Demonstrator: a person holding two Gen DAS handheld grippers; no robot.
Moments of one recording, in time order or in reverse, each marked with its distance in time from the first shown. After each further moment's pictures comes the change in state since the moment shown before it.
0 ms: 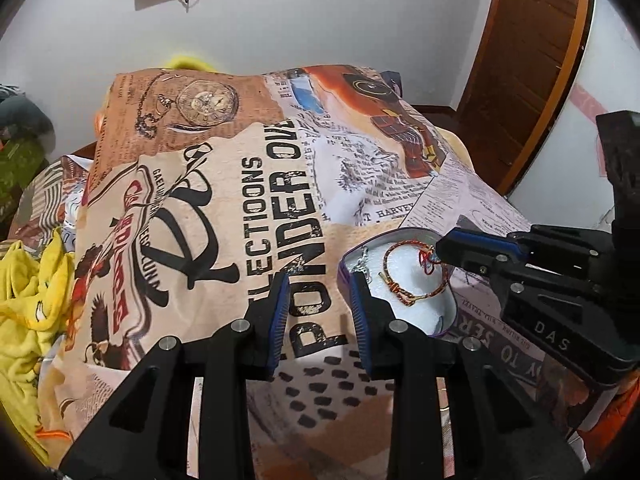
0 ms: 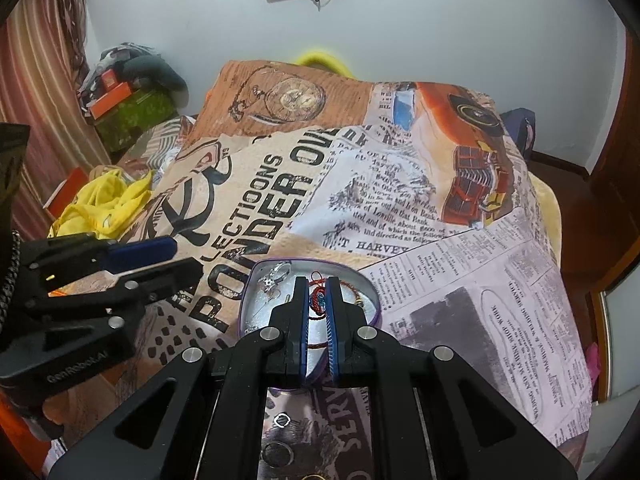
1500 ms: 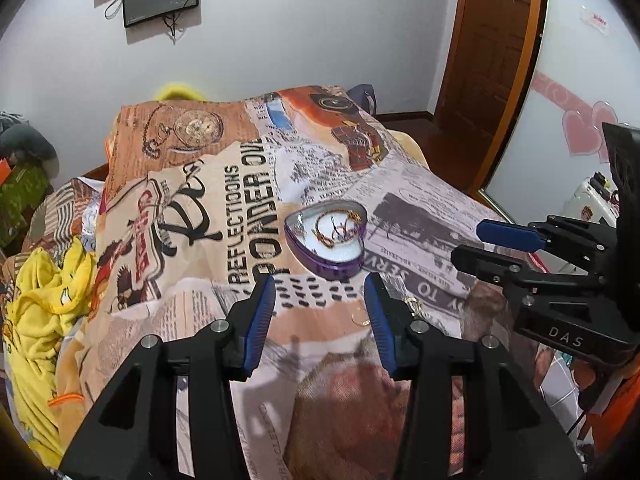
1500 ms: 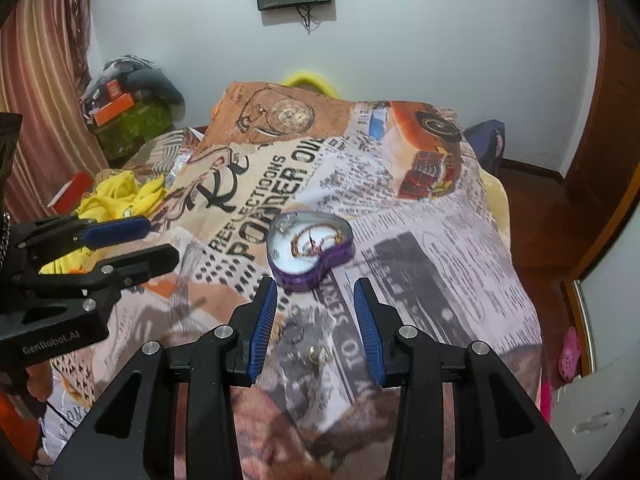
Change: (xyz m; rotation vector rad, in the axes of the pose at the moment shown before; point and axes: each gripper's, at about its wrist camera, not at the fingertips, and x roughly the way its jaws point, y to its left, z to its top) left arm -0.103 -0.058 -0.052 0.078 -0.061 -0.013; right arm -0.103 0.013 -0.059 0.006 -0.063 -0.091
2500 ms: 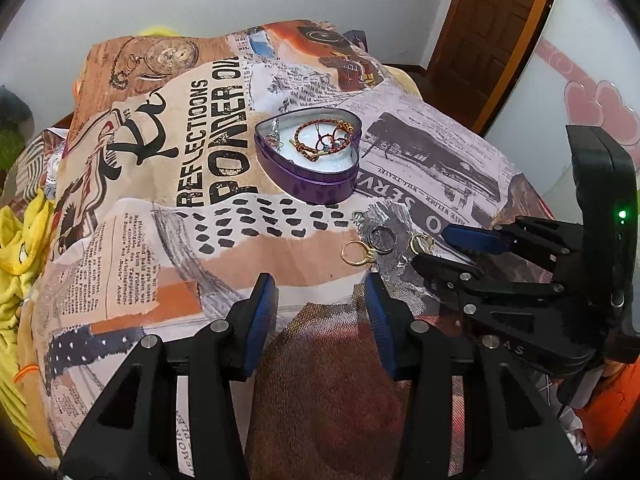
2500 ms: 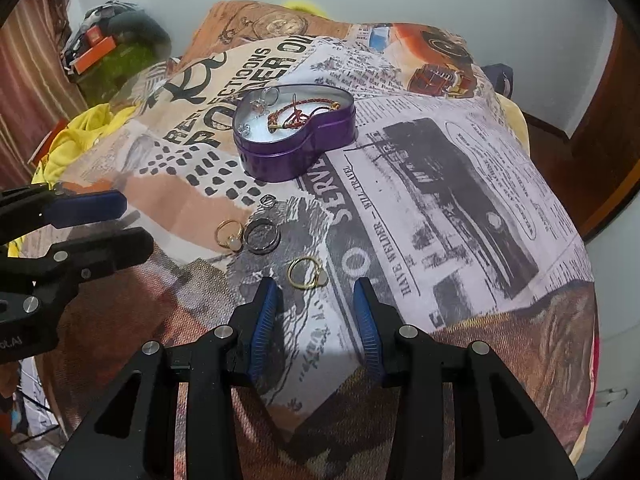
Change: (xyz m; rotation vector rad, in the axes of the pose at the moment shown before) left arm 0.067 -0.002 -0.041 -0.028 0.187 -0.071; right arm 0.068 -0.004 -0.057 -0.008 0.212 -0.013
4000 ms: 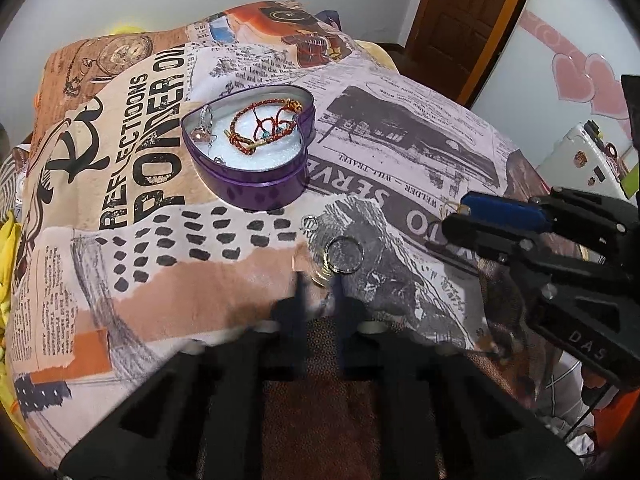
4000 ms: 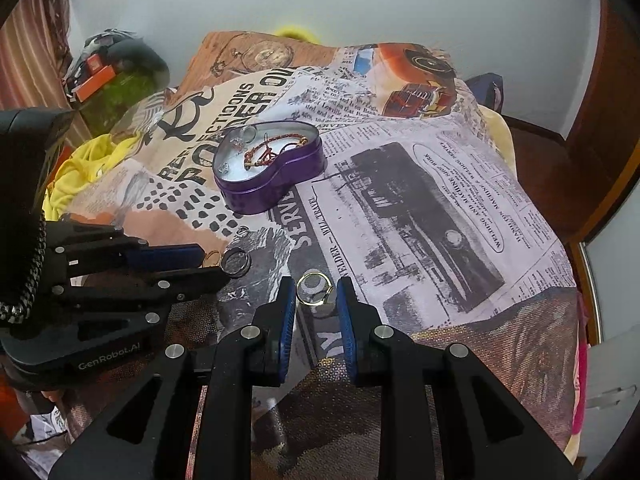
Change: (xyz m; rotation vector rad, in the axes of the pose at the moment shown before) left arm 0.051 -0.030 0.013 0.079 0.065 -0.045; right arm -0.022 -0.026 0.004 0.044 -0.090 0.015
